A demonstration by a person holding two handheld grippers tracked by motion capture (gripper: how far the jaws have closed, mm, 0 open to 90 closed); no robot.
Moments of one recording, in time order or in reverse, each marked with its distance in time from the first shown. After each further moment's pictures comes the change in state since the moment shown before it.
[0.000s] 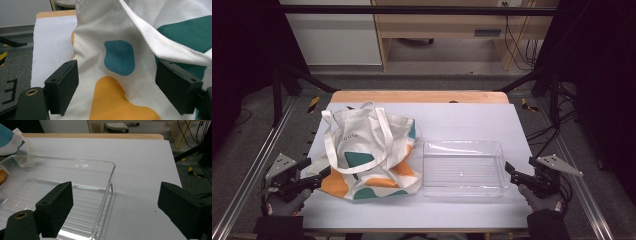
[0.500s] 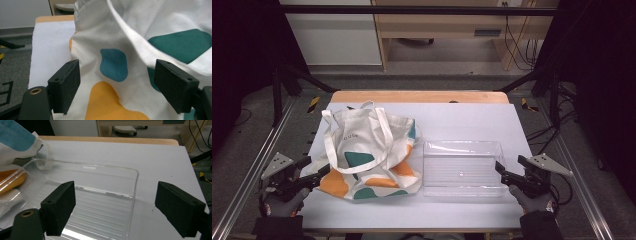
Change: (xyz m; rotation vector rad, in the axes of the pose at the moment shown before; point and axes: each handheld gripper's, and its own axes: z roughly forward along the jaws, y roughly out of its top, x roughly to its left) left arm -0.005 0.009 -0.008 -0.039 -0.009 -0.023; right arm 0.029 0.008 0.000 -0.017 0.052 -0.018
